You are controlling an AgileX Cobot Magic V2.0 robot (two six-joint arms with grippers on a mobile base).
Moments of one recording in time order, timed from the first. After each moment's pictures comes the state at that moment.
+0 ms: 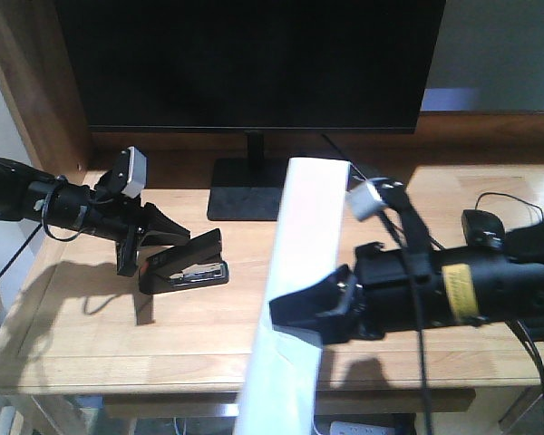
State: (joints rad) left arm 0.02 2.22 -1.48 -1.22 1.14 2.13; right arm 0.40 1.39 -0.78 -1.79 -0.86 2.01
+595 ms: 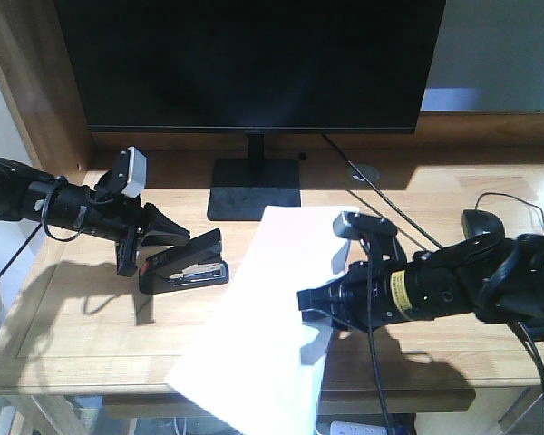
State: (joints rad) left arm 0.02 2.22 -1.48 -1.22 1.14 2.13; right arm 0.37 1.74 -0.81 -1.78 -0.53 2.09
